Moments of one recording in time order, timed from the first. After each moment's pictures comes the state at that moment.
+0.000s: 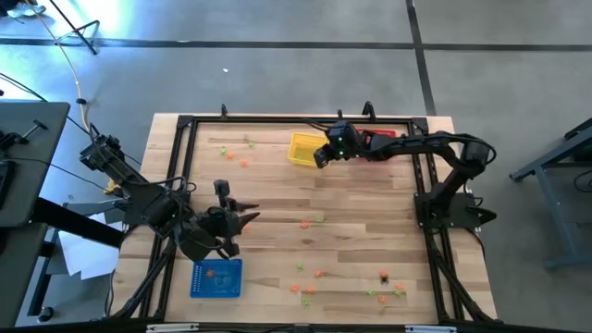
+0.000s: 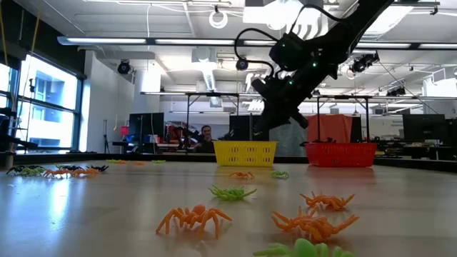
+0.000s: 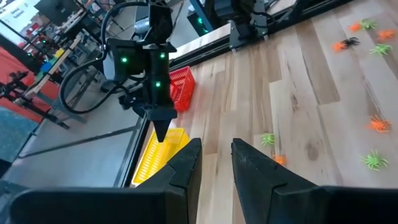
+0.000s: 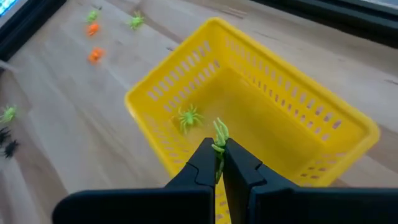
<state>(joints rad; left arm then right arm) -0.67 1.27 1.20 -0.65 -0.97 -0.04 -0.44 1.67 0.92 0.03 0.01 0.49</state>
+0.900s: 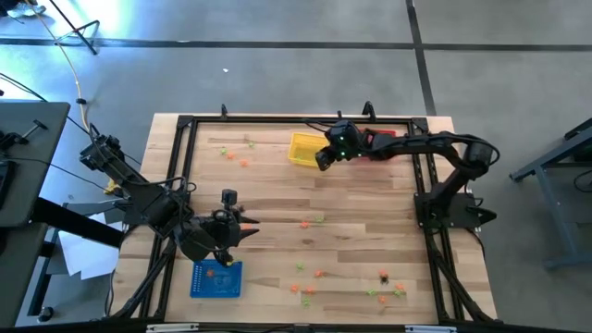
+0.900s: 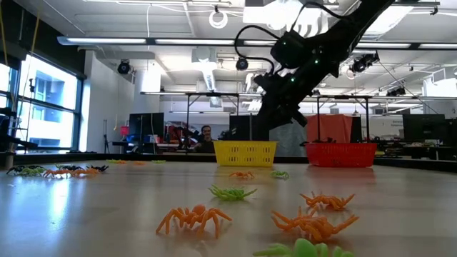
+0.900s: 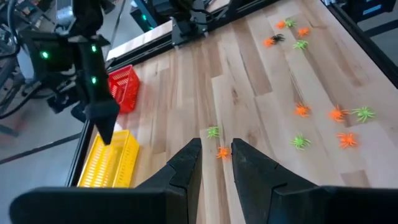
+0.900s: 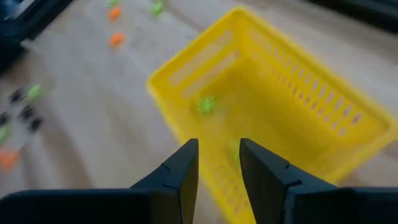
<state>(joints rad) -0.68 1.28 1.20 -0.65 -0.74 -0.04 -0.44 1.63 0.92 -0.03 -0.08 0.44</state>
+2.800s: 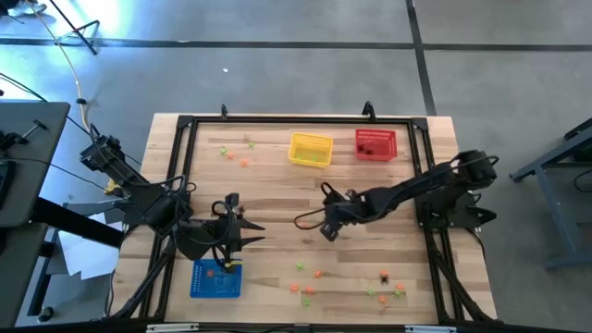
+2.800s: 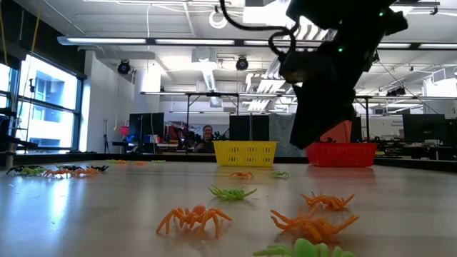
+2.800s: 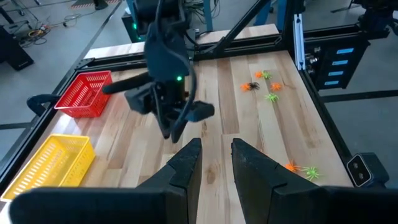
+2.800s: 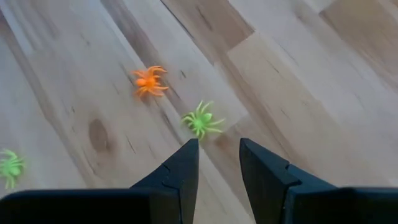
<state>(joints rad) -0.67 1.28 1.20 -0.50 -0.68 -0.23 0.21 1.66 0.92 -0.33 0.24 0.80</state>
